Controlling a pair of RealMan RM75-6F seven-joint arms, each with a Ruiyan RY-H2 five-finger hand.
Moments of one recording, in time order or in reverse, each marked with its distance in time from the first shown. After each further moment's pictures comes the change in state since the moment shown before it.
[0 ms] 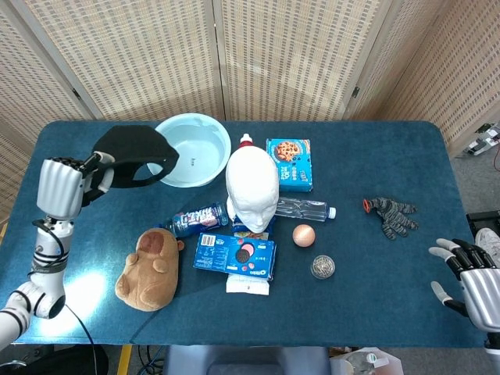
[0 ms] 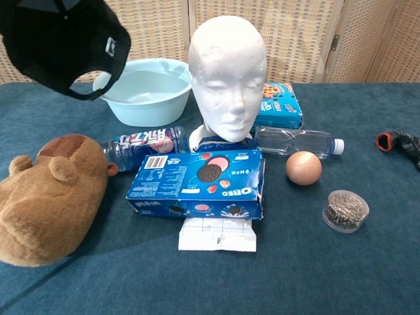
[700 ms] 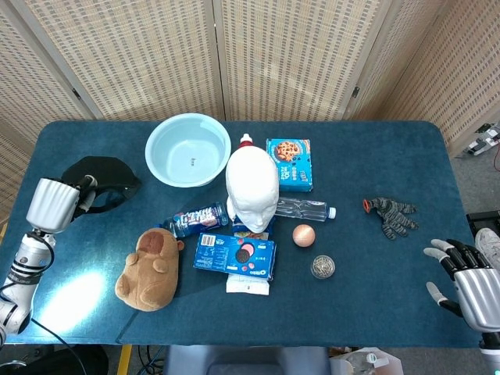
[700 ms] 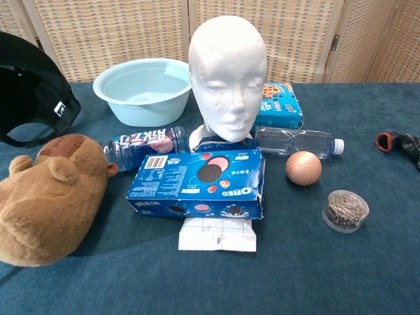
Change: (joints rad) left arm 0.066 -0.075 0.141 0.350 0.043 -0.103 -0.017; right arm 0.003 0.004 -0.005 -0.035 -0.009 -0.003 -0.042
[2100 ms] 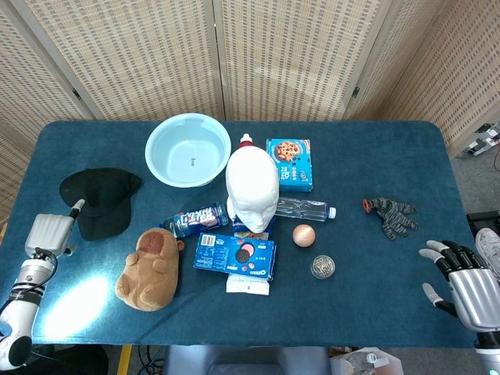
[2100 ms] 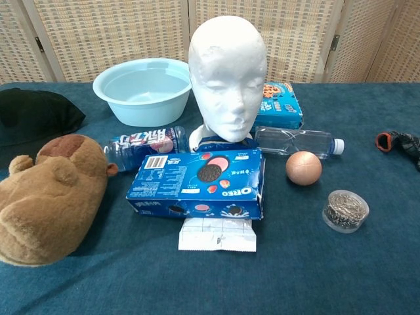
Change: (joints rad) left arm 0.096 0.303 0.006 -0.756 -0.495 -0.485 0.729; right arm 0.005 -0.009 -0.004 -0.017 0.005 -0.017 -0.029
